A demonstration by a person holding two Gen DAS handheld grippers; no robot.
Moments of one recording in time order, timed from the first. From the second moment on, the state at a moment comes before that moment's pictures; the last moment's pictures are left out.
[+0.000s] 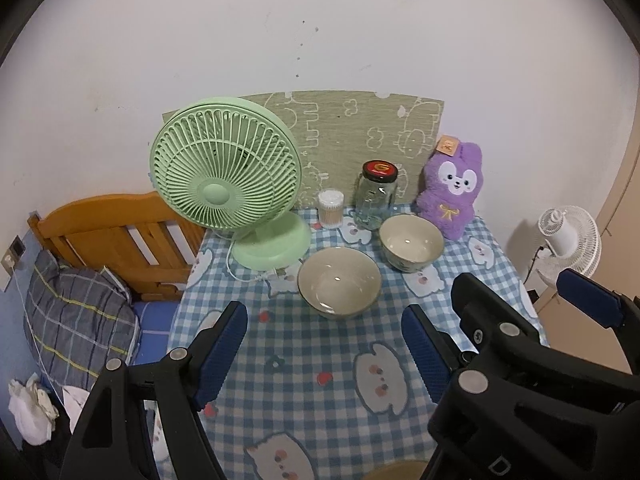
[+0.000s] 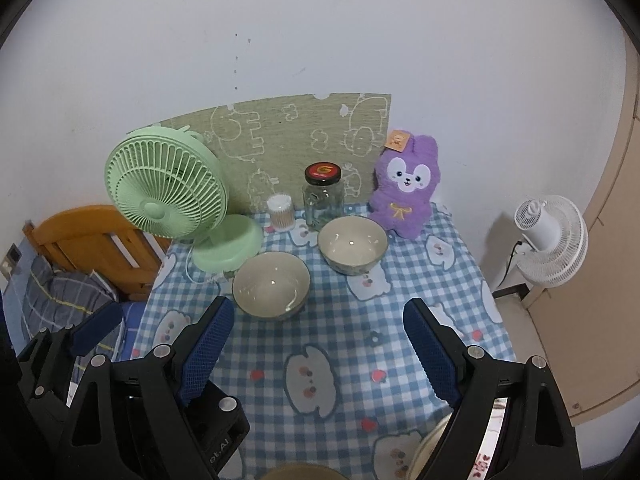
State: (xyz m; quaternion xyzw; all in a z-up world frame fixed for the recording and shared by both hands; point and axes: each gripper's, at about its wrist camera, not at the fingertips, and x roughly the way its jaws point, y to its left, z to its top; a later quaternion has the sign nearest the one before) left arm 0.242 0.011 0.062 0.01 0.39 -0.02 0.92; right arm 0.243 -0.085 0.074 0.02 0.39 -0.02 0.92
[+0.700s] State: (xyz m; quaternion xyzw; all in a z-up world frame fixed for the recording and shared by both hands) left arm 0.335 0.022 0.001 0.02 0.41 -0.02 0.91; right arm 0.335 -0.079 0.013 0.02 0.40 -0.03 0.91
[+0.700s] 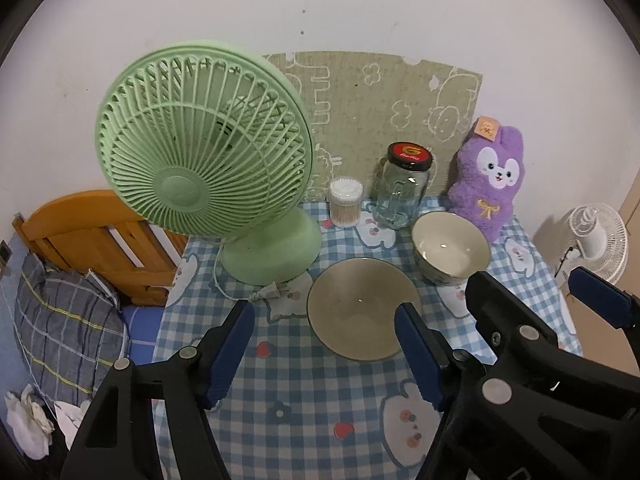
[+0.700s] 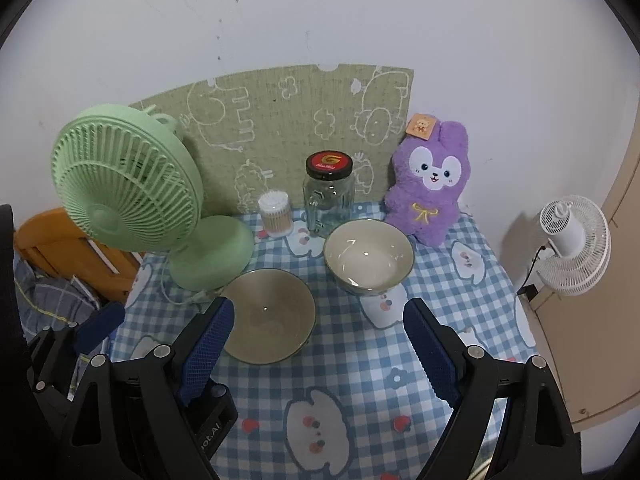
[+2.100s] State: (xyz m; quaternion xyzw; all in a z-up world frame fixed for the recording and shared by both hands) left arm 0.433 0.024 -0.133 0.02 0.50 0.01 0.87; right arm 0.437 -0.079 -0.127 0.02 0.49 -0.02 0.87
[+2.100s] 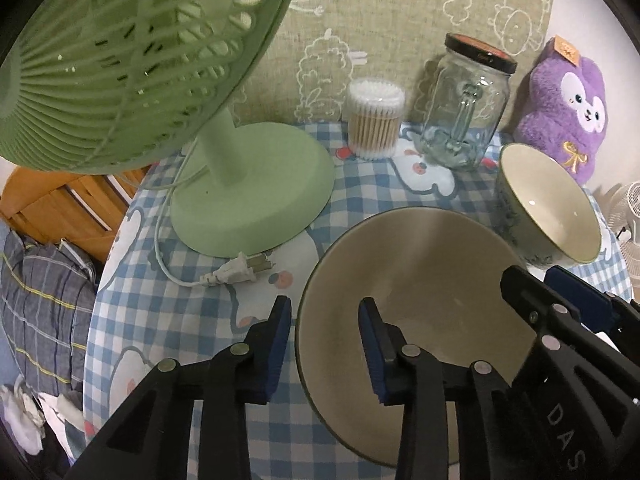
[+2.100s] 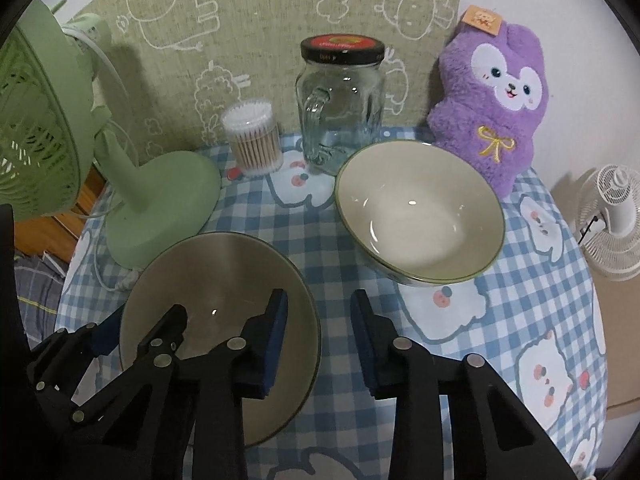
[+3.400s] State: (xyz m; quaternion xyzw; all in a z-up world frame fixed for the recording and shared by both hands) left arm 0.418 0.018 -0.110 0.02 0.49 0.00 0.87; right arm 0.421 -0.078 -0.105 0.03 0.49 -0.02 0.87
